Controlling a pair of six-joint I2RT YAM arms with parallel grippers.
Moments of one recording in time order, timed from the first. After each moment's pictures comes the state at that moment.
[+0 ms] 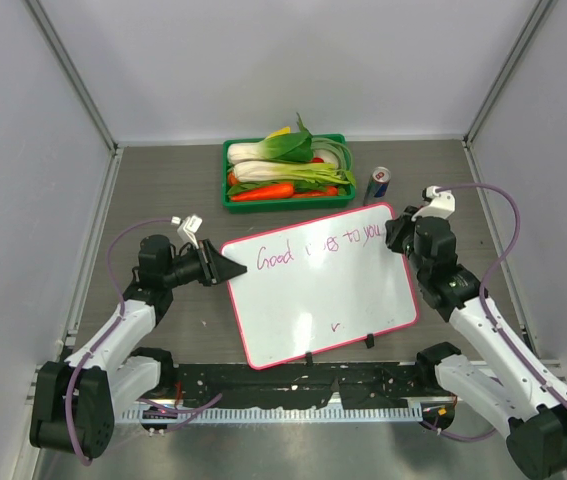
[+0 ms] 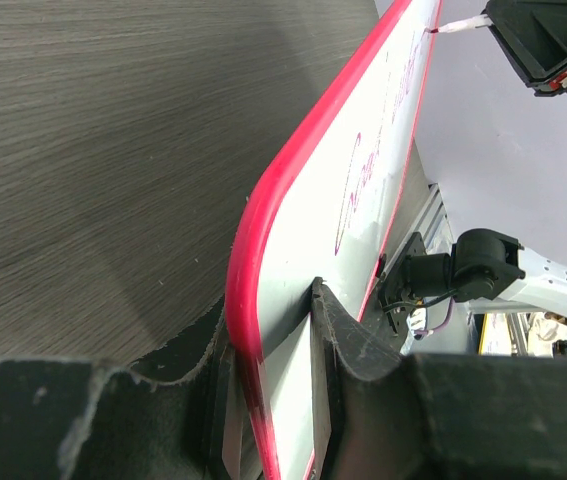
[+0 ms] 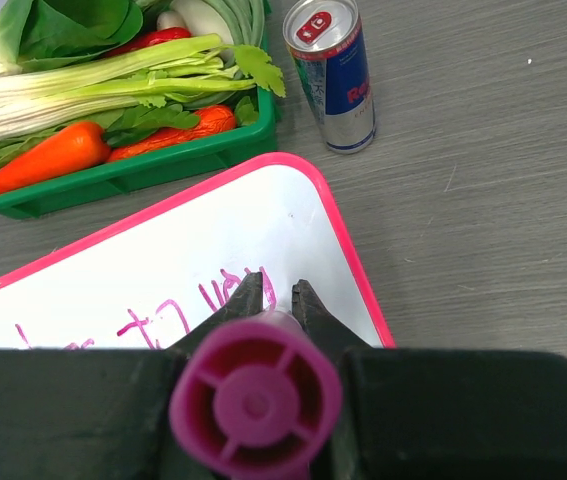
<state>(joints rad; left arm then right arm) -0.15 0.99 0.38 0.20 0.80 -0.63 0.34 0.83 0.64 -0.15 0.27 0.42</state>
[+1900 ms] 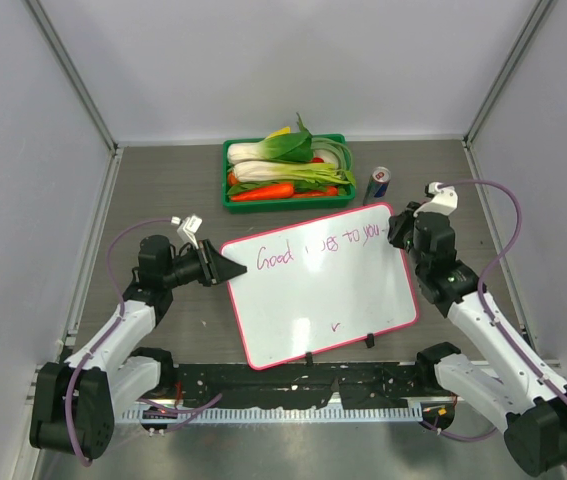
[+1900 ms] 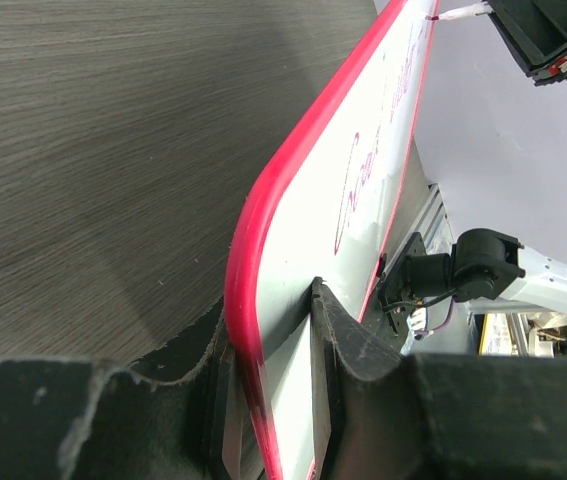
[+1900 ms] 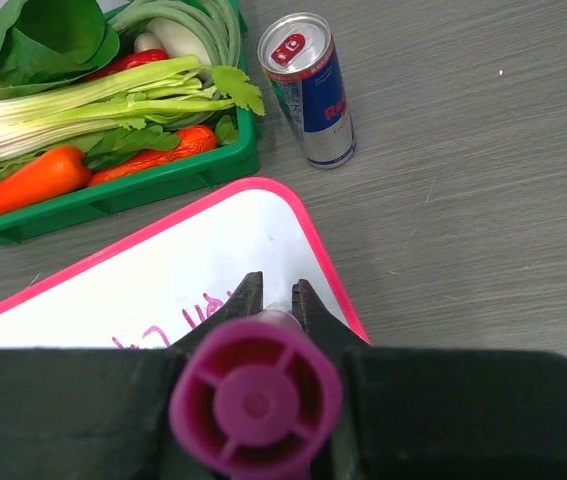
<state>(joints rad) -0.15 0.98 0.37 0.21 0.80 -0.63 0.33 0.87 0.66 -0.13 0.31 0.42</state>
